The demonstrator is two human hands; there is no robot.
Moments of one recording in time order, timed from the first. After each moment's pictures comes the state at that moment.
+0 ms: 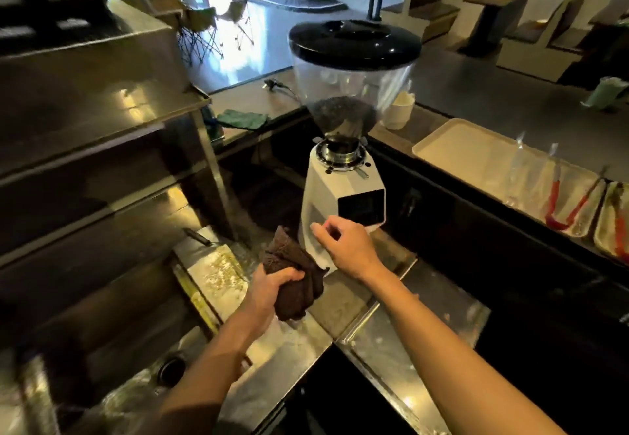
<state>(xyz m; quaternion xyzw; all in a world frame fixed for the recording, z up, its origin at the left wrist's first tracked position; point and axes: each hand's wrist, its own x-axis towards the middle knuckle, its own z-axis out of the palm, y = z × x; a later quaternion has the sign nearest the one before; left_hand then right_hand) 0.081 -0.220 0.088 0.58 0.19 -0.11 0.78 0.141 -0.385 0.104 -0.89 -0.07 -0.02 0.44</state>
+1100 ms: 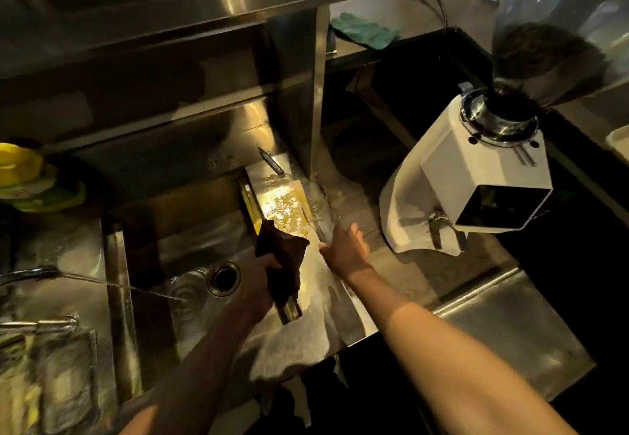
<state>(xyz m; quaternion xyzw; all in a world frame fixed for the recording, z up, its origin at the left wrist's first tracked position) 0.067 -0.095 -0.006 0.42 0.45 -0.09 0.78 0.179 -0.229 -0.077 -0.96 -0.10 0.21 0.15</state>
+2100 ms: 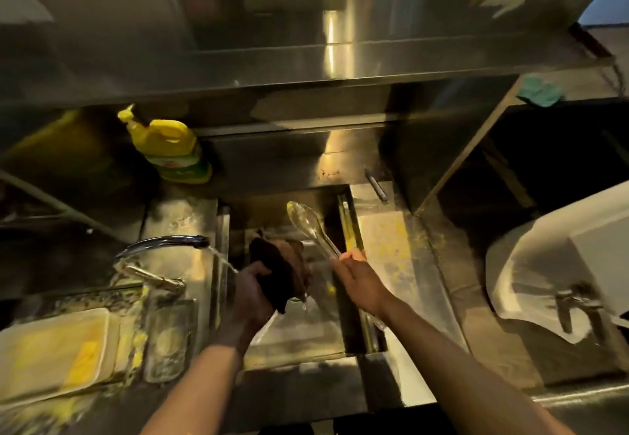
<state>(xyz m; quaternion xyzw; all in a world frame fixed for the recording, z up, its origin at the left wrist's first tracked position) -0.036 0.079 -0.019 0.21 0.41 0.14 0.88 0.109 -0.079 -0.058 -0.82 -0.31 0.32 0.36</state>
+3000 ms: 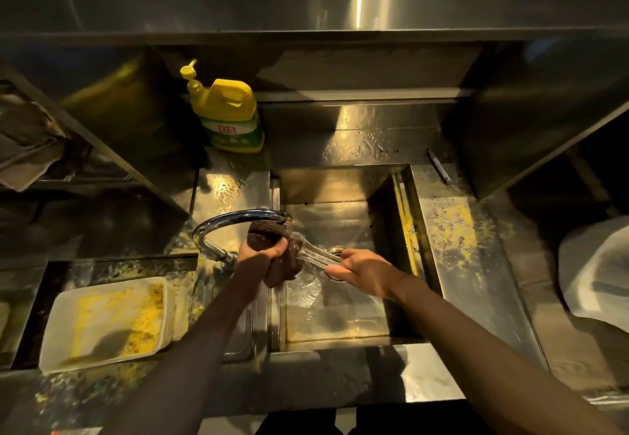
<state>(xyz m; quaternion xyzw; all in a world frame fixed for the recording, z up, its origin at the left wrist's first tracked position) -0.118 0.209 -0.064 0.45 0.50 0.13 0.73 0.048 0.035 -0.075 -0.78 -0.48 0.39 0.10</state>
